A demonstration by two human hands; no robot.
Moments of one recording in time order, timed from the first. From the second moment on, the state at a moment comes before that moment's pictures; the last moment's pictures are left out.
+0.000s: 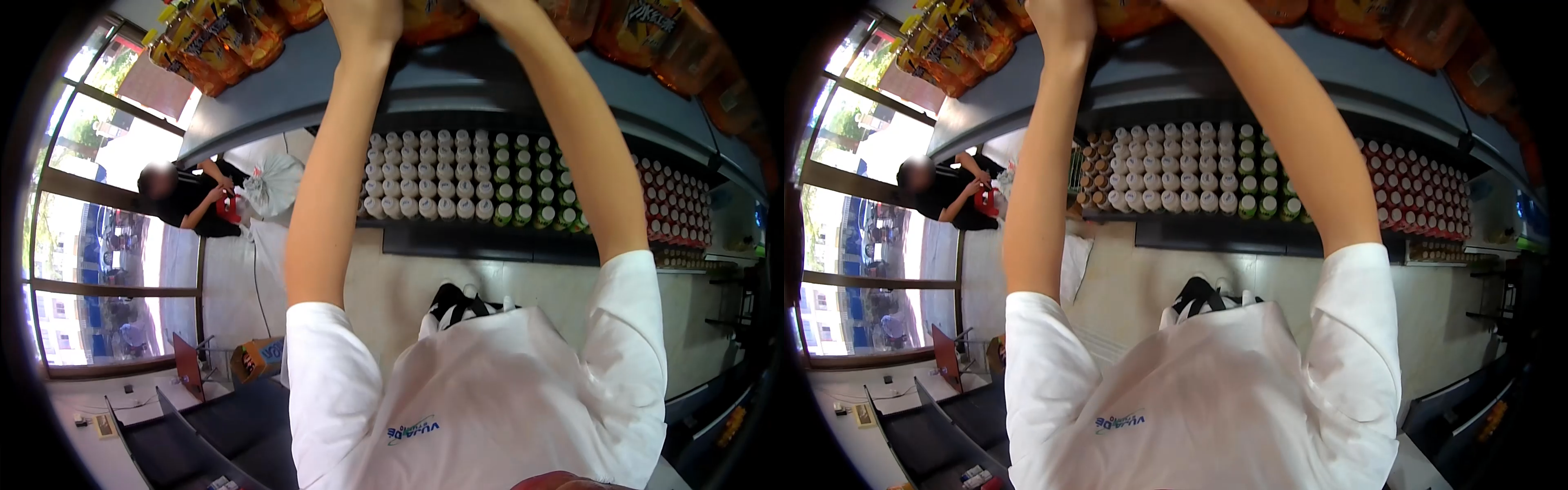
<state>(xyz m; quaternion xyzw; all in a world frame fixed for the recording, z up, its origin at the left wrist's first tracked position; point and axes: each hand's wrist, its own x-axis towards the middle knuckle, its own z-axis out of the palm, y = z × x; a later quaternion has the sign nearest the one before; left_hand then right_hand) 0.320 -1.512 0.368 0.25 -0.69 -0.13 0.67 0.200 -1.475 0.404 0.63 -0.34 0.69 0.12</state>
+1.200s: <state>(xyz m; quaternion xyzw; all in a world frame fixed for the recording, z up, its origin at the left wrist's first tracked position) 0.320 -1.517 0.365 0.21 -0.70 -0.12 0.67 0.213 -1.465 0.404 0.58 -0.36 0.72 0.10</state>
